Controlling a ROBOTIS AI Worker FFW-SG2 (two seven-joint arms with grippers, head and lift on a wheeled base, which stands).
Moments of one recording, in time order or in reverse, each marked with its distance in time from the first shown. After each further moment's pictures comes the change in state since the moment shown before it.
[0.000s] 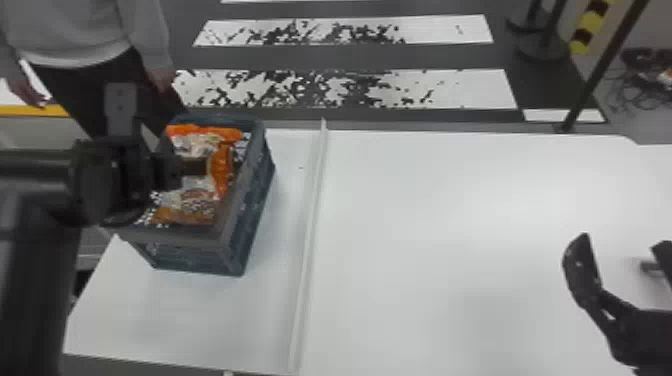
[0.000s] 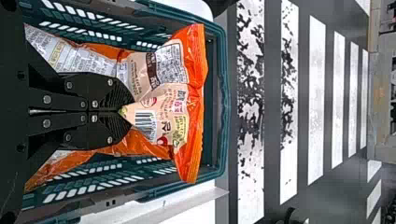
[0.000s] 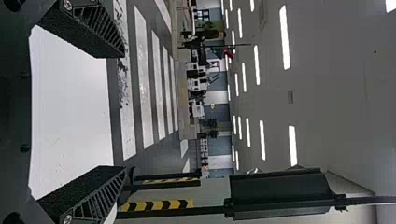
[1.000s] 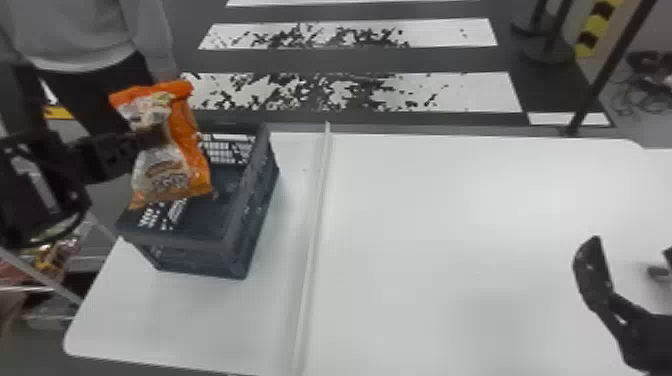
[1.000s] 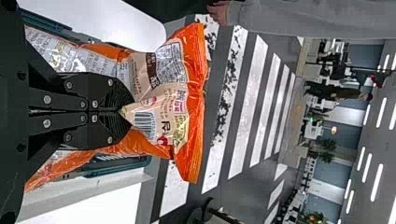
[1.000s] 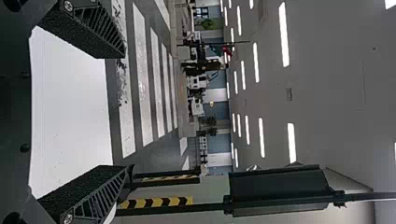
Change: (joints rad) left arm 0.156 -0.051 0.327 -0.326 0.310 0.011 0.084; right arm -0.004 0.001 -0.010 0.001 -0.007 0.000 0.000
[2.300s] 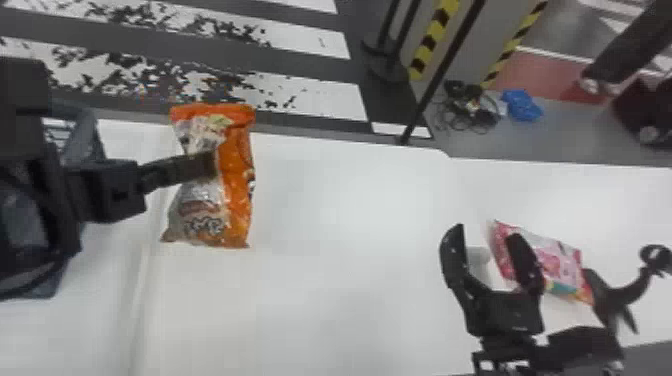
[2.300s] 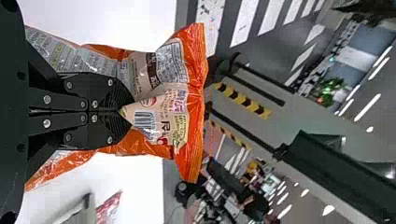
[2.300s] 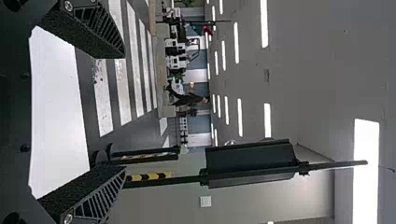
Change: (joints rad) left arm 0.051 -0.219 -0.414 -0.049 0.094 0.013 -0.128; right arm 0.042 0.007 -0.097 -0.044 -0.063 -0.070 -0.002
